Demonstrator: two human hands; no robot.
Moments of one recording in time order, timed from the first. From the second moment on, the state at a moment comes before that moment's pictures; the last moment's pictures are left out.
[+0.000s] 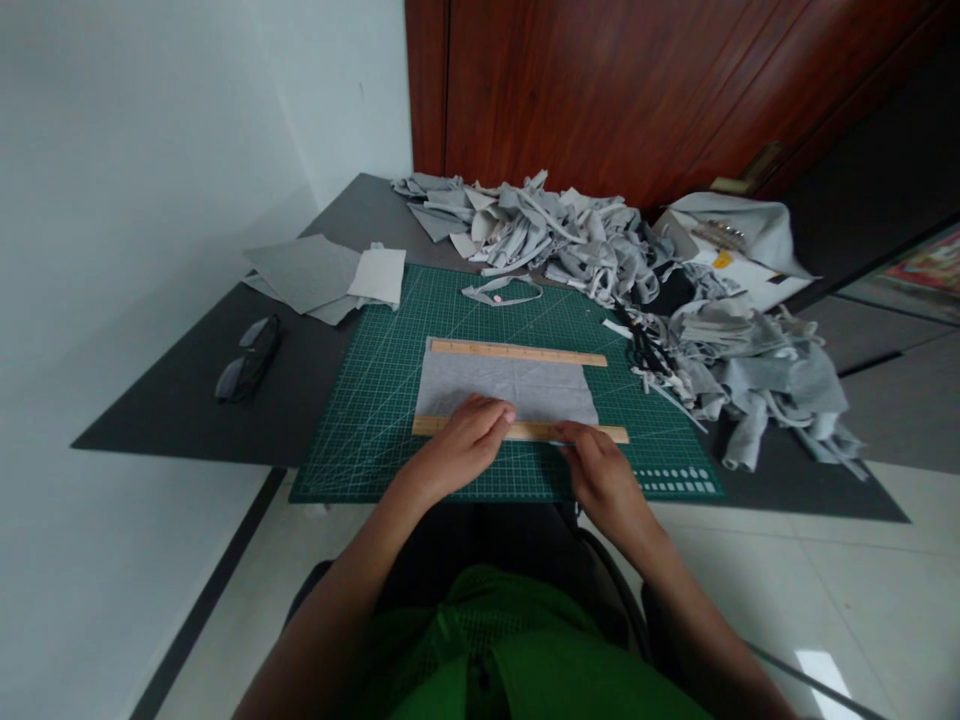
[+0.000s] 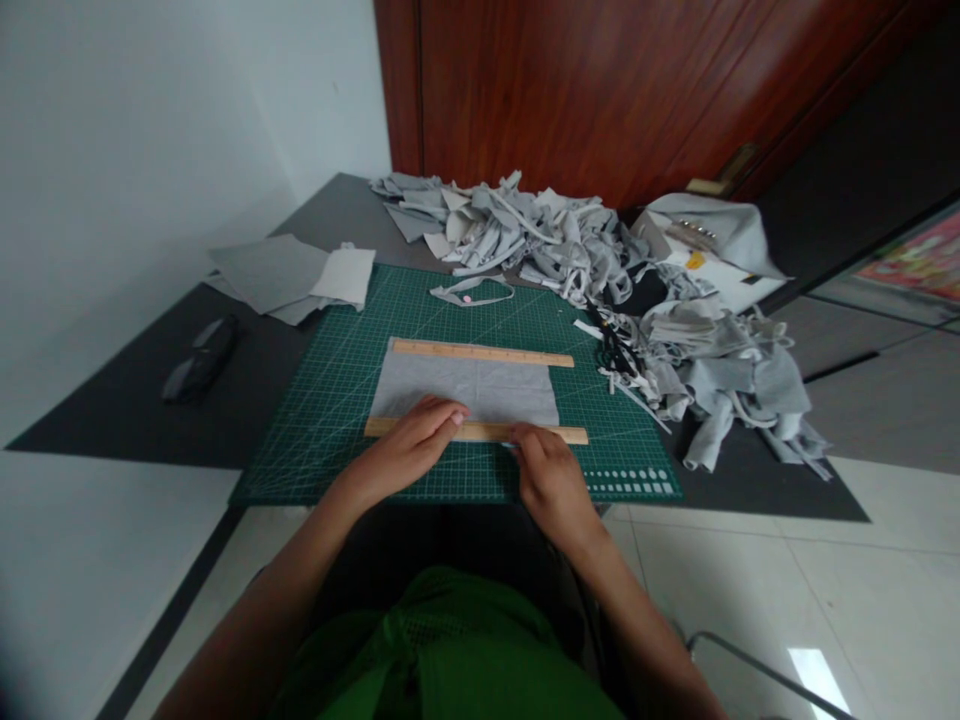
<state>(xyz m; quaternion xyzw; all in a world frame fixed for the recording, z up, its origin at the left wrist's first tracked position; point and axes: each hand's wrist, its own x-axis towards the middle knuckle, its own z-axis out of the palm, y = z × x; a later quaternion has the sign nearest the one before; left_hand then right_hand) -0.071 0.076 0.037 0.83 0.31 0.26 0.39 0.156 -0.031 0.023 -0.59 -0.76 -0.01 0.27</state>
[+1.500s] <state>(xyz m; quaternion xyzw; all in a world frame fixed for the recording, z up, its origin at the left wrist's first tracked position) -0.124 0.118 0.023 0.88 0.31 0.24 0.26 0.052 0.020 0.029 -0.49 -0.83 0.05 0.28</state>
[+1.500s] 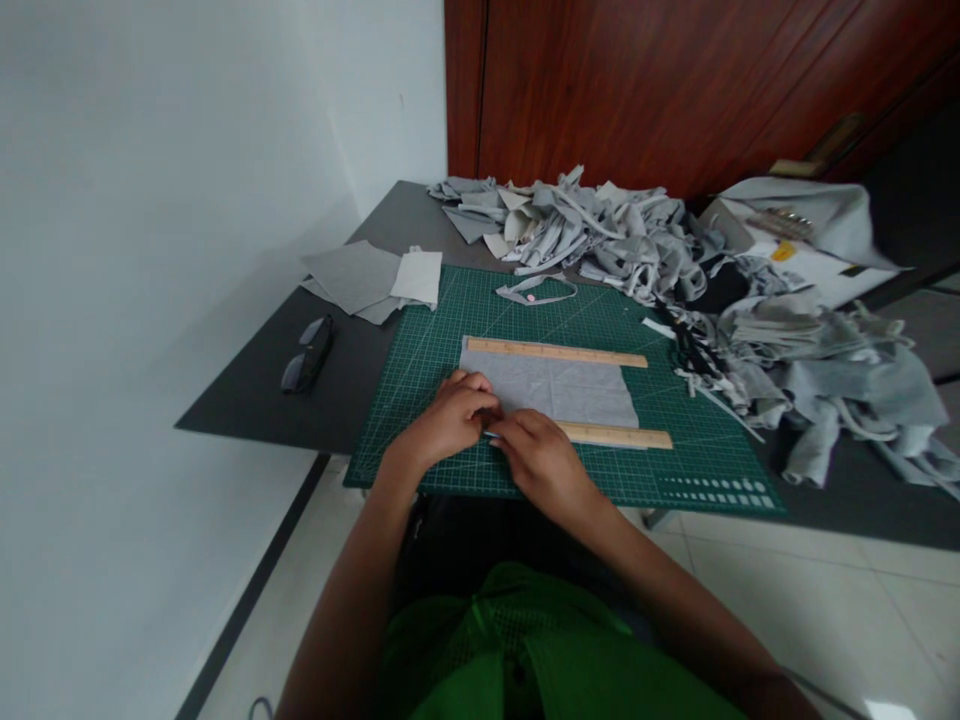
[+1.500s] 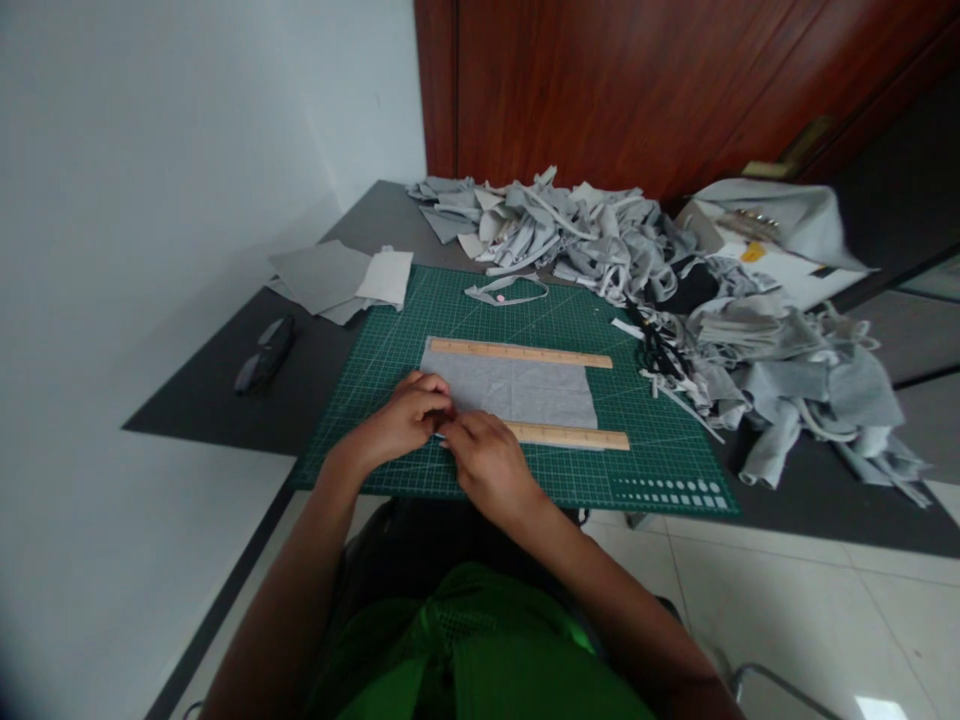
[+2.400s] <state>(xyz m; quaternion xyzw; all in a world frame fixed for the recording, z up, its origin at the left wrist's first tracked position) -0.124 0.116 0.027 0.88 0.31 0.21 0.28 0.048 0.014 0.027 -0.48 -0.86 -0.06 0.18</state>
